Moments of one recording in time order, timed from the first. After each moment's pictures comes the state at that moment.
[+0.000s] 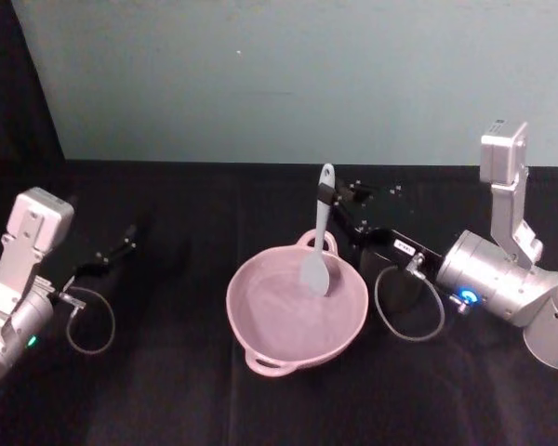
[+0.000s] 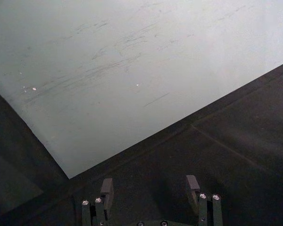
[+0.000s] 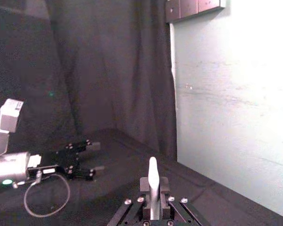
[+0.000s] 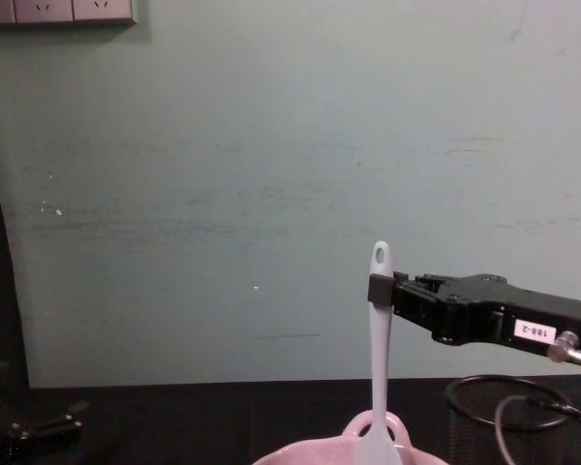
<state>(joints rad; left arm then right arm) -0.20 0.60 0.45 -1.41 -0.25 -0.12 0.03 0.37 0.43 -0.46 -1.39 0.57 -0.08 0.61</state>
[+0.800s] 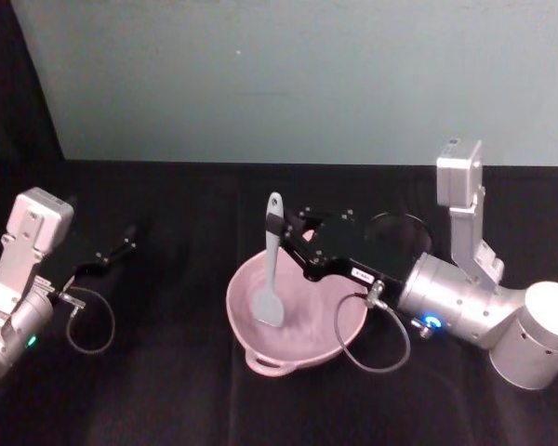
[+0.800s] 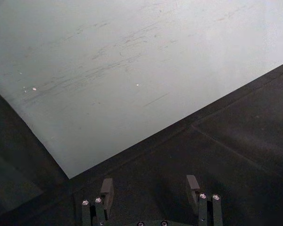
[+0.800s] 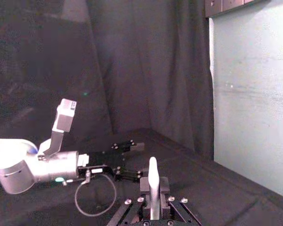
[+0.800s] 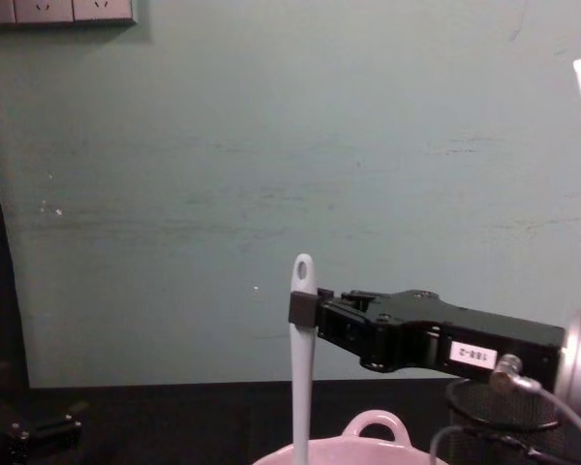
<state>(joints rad) -0.20 0.60 0.45 -1.41 -0.25 -0.12 0.03 0.34 0.42 -0.52 -1.48 0.58 -0.05 0.63</state>
